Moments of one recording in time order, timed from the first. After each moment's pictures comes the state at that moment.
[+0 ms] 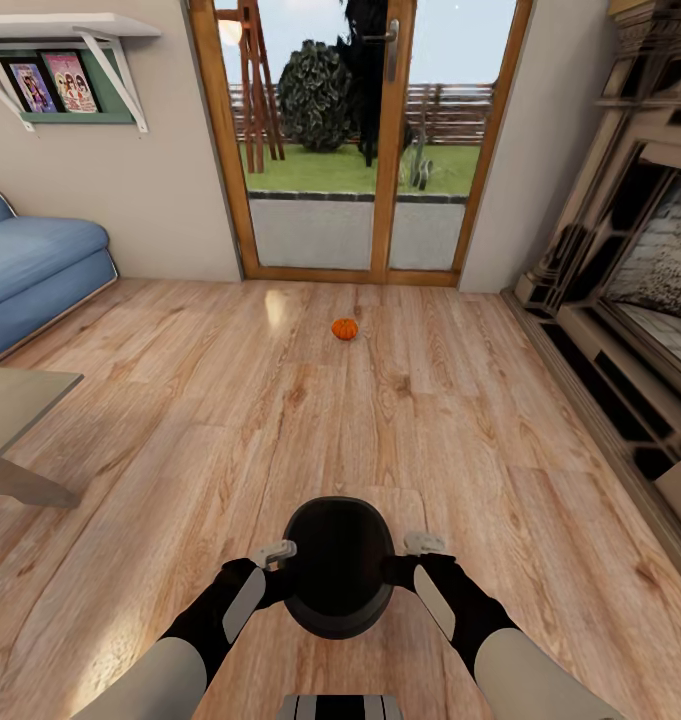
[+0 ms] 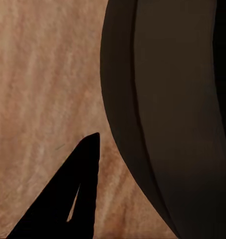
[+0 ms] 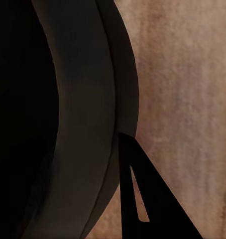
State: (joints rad) left arm -0.63 -0.13 -0.11 -0.53 0.42 0.53 0.23; right arm -0.65 0.12 0.17 -0.52 -0.32 0.44 -0.11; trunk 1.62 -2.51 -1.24
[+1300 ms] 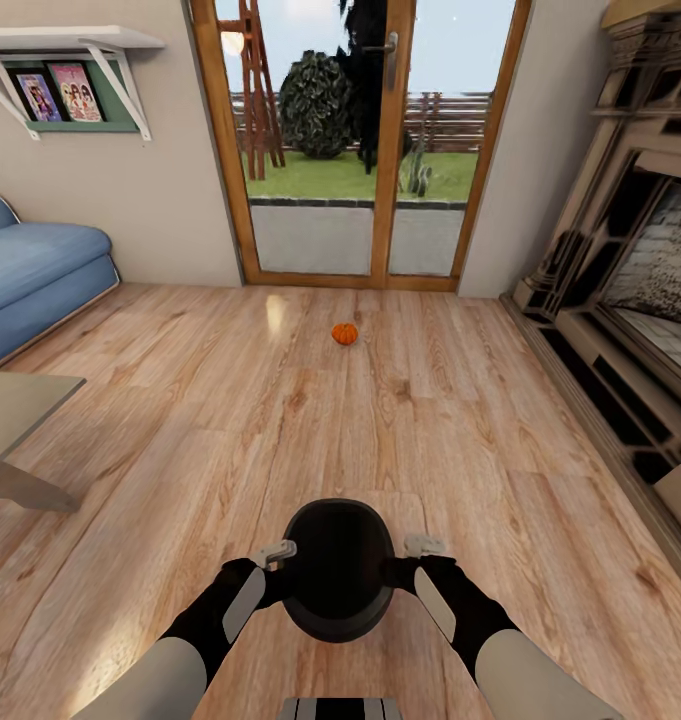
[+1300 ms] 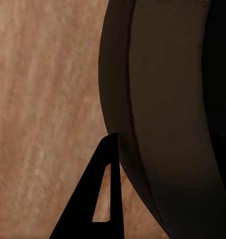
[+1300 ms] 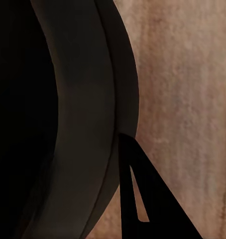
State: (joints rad) left arm -0.63 -0.13 -0.11 -0.53 0.42 0.53 0.23; right arm -0.65 0.12 0.18 -0.51 -0.33 0.43 -0.10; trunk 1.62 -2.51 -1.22
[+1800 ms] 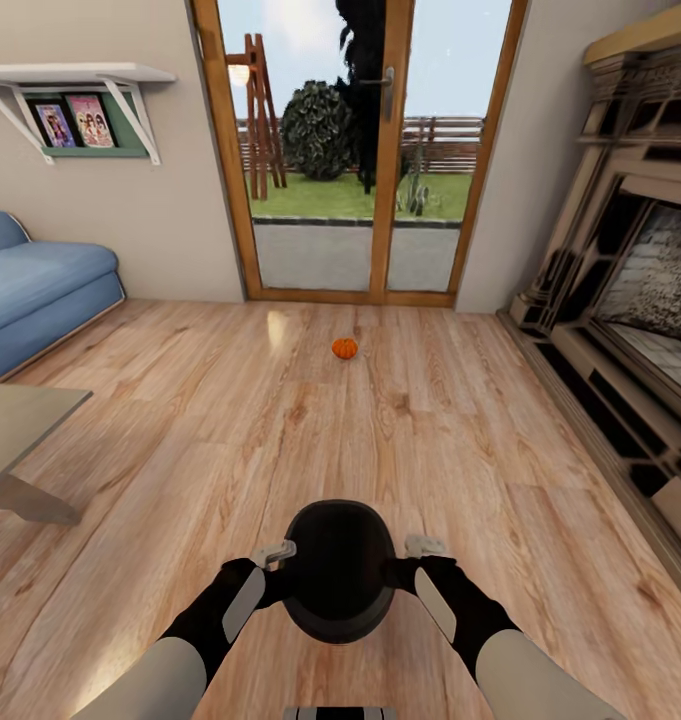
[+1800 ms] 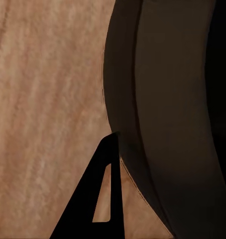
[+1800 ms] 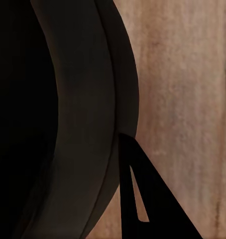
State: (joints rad) left arm -0.63 -0.13 -0.11 -0.53 0.42 0.53 0.23; right arm -0.65 0.11 0.18 -0.50 -0.33 0.43 -0.10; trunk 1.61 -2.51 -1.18
